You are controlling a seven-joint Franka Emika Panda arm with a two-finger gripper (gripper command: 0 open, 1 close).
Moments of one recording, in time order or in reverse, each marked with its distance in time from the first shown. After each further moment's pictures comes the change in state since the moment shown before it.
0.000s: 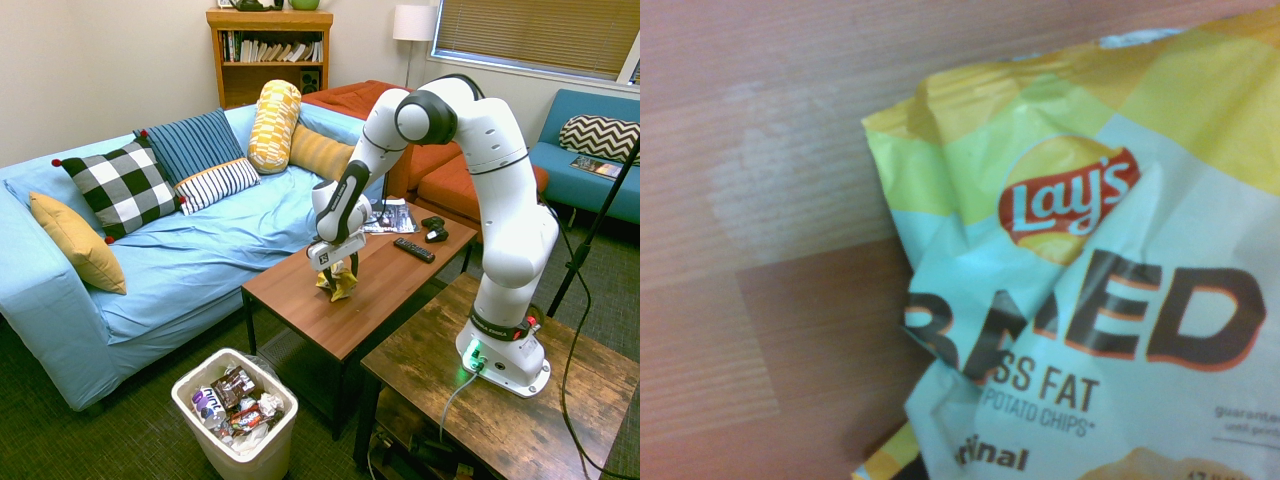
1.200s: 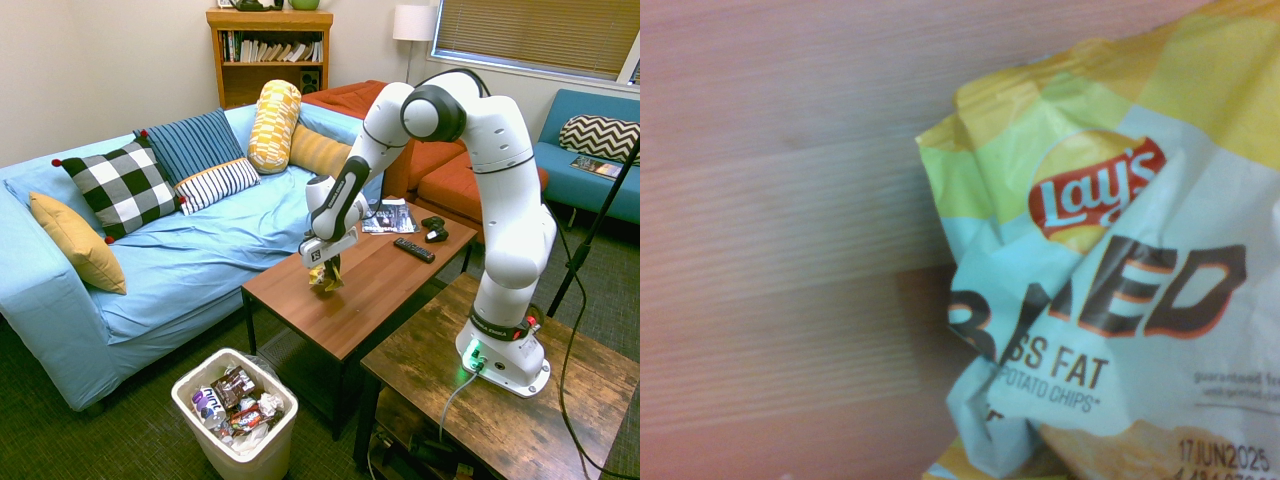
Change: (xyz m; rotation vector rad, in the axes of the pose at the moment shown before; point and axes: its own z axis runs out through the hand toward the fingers) arm -0.042 -0.012 -0.047 0.080 0.058 -0.070
